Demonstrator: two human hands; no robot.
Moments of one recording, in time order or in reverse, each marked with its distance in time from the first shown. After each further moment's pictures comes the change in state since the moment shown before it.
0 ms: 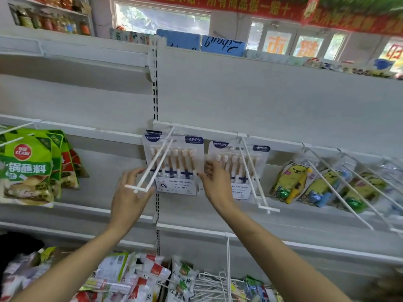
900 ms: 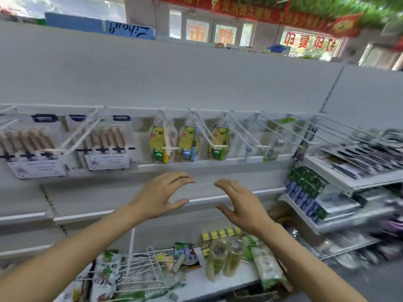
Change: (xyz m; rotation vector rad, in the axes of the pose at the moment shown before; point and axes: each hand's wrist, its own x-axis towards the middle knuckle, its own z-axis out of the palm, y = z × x) left_hand -0.149 0.329 0.191 -0.011 -0.557 0.916; right_hand -0.228 0.196 -0.382 -0.762 -0.068 -0.235
